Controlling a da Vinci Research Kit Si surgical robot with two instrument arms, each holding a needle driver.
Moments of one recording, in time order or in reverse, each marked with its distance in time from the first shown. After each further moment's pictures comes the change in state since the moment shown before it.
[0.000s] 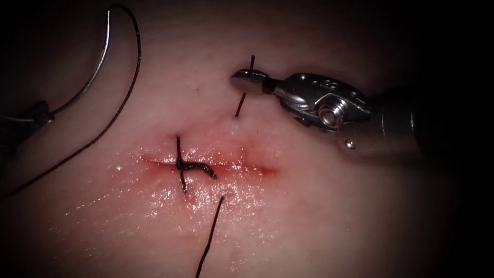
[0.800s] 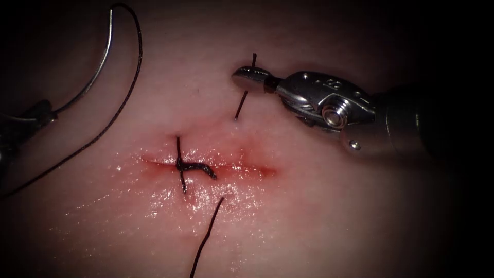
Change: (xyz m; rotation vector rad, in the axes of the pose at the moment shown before) right arm 0.000 0.000 0.000 -0.001 0.002 -0.018; left arm 0.000 0.000 0.000 0.002 0.001 0.019
